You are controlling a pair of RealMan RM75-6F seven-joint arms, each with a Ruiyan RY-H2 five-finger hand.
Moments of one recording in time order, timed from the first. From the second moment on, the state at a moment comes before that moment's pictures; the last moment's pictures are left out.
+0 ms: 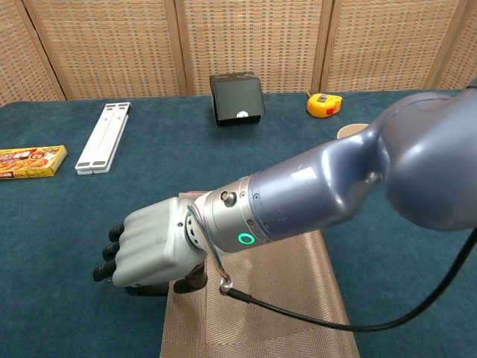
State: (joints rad) left arm -0.21 -1.11 -0.10 -1.58 1.23 1.22 0.00; right arm 1.43 -1.74 0.06 -1.38 -1.37 0.43 -0.57
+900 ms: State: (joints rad) left arm -0.21 -1.11 -0.09 -1.58 1.24 1.22 0.01; right arm 1.40 -1.70 0.03 -1.42 -1.40 0.47 -0.55
